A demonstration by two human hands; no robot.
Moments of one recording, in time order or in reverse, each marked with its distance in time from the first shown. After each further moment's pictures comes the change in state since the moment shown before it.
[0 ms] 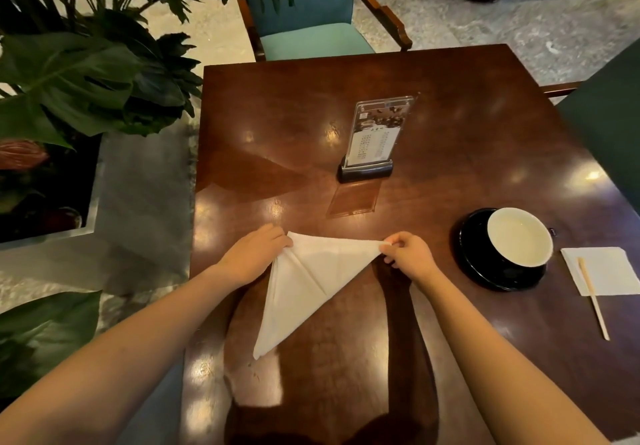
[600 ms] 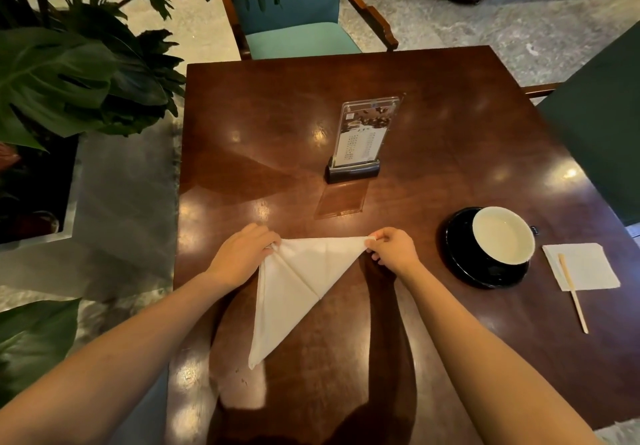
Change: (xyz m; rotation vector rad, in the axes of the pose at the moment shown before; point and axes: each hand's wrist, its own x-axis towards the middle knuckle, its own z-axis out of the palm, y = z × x) left_hand 0.004 0.001 0.006 -0.143 0.139 -0.080; right_hand 0.009 -0.009 0.005 0.007 0.044 0.057
